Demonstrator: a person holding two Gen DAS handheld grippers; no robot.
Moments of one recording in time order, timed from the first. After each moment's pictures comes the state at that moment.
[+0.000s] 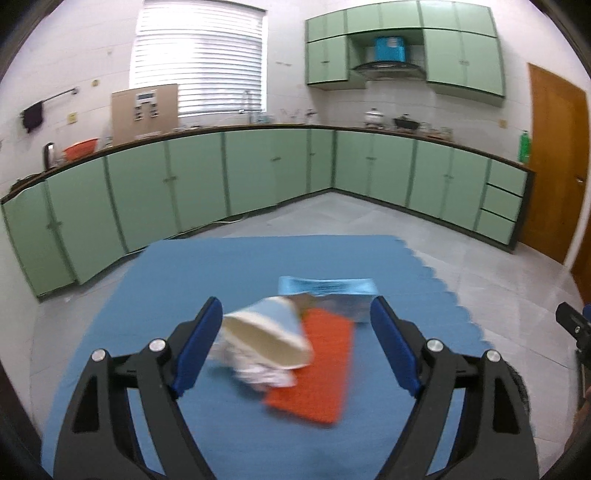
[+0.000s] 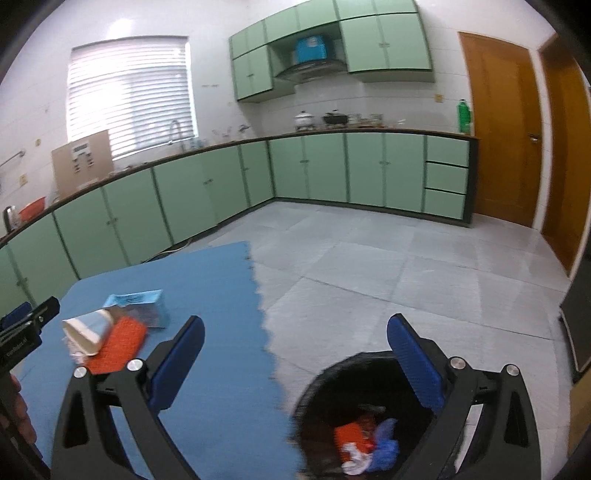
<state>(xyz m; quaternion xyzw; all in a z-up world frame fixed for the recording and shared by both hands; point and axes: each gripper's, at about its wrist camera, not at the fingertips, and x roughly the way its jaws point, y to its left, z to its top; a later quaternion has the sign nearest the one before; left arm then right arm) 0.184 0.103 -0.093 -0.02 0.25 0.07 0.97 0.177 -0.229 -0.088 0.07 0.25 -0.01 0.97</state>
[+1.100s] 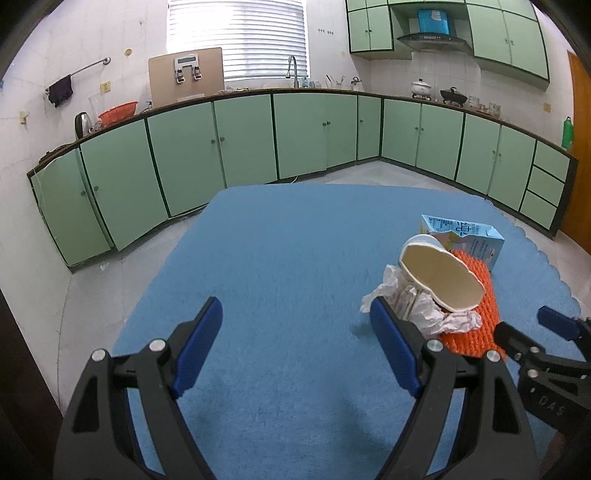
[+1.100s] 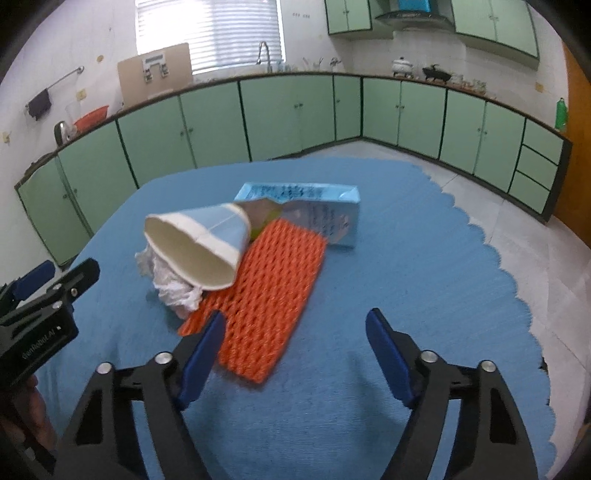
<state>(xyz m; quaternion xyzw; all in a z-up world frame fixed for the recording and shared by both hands) 0.174 0.228 -0.147 -0.02 0.31 0.13 0.94 0.216 -0.026 -0.158 0.00 0.37 0.13 0.92</state>
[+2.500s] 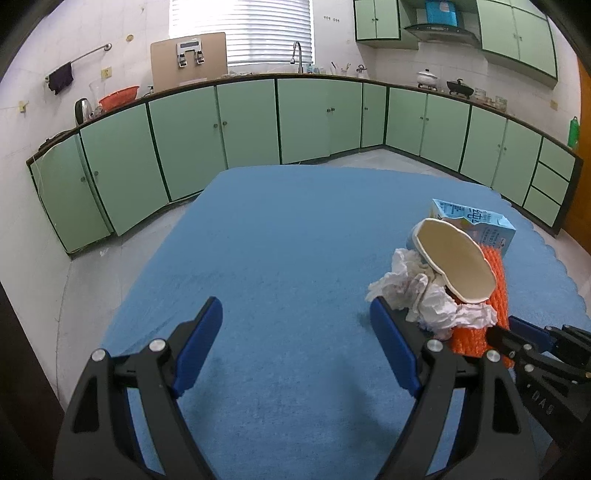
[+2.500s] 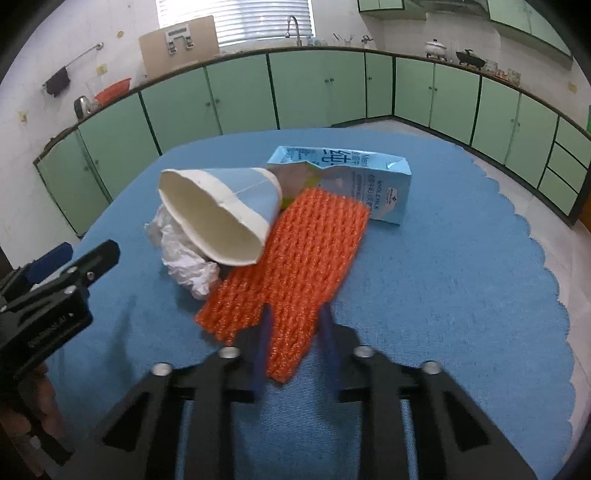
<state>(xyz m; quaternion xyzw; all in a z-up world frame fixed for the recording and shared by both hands) 0.185 0.230 -0.158 -0.03 0.33 0.14 0.93 0.226 -0.011 -0.174 -0.02 0.40 0.19 0.89</state>
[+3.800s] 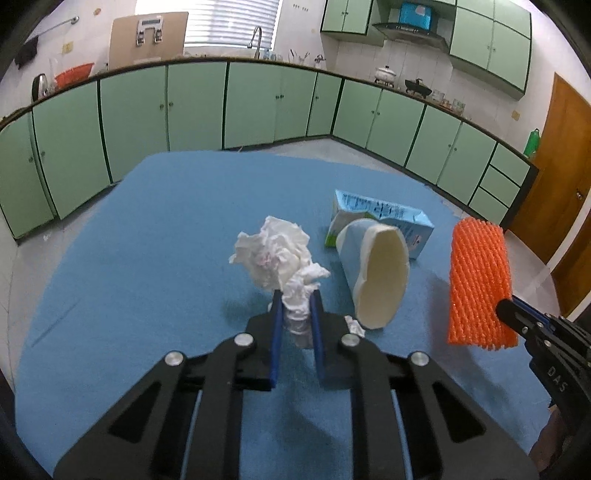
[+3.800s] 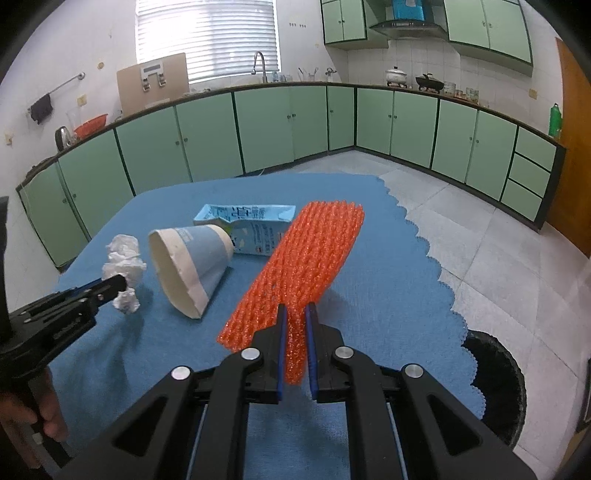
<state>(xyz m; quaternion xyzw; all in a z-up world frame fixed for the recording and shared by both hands) 0.187 0.179 -0.158 -0.09 0.35 0.03 0.93 0.202 -0.089 -0.133 0.00 0.34 0.13 0.93</state>
